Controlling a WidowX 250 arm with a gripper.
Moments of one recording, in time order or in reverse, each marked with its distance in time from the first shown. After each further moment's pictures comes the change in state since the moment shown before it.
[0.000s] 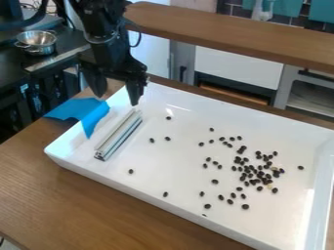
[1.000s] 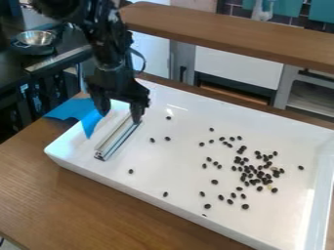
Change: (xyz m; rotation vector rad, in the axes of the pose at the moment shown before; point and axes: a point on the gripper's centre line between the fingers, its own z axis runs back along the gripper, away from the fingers) arm -0.002 0.007 -0.049 0.035 0.041 0.018
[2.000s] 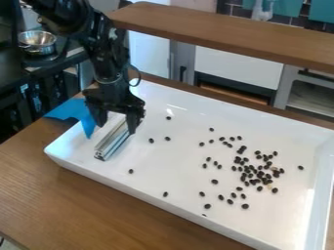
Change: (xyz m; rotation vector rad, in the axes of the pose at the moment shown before) arm -0.003 0.011 -0.035 0.000 0.065 0.040
